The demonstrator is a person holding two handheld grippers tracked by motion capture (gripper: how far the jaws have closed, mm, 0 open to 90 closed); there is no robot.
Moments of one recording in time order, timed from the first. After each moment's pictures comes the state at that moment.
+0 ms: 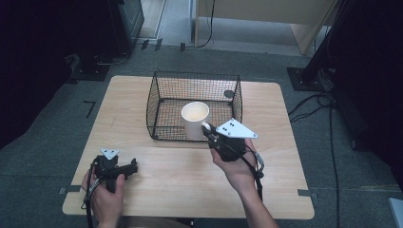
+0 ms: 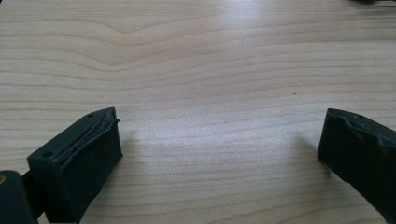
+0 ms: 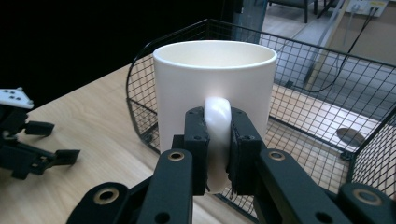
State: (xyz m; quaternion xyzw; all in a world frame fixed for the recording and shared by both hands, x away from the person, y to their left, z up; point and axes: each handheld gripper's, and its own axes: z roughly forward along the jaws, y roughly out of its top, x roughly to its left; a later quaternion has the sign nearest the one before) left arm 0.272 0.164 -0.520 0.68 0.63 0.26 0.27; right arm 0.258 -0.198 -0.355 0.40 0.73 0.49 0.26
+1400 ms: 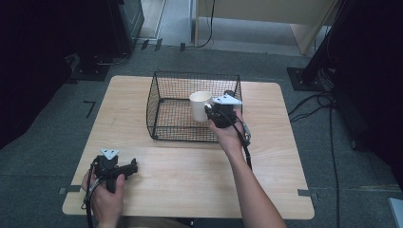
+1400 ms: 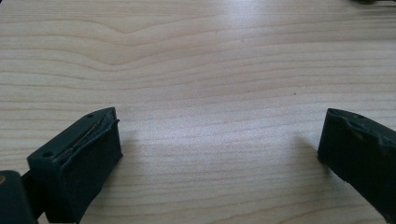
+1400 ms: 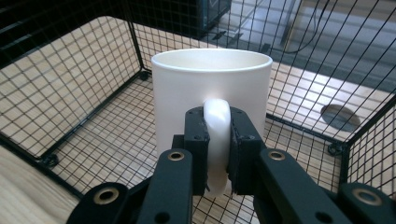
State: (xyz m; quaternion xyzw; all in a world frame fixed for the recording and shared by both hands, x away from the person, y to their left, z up) left arm 0.272 0.164 -0.520 0.68 0.63 0.25 0.27; right arm 0.383 -0.200 -0.413 0.49 0.72 0.43 0.24
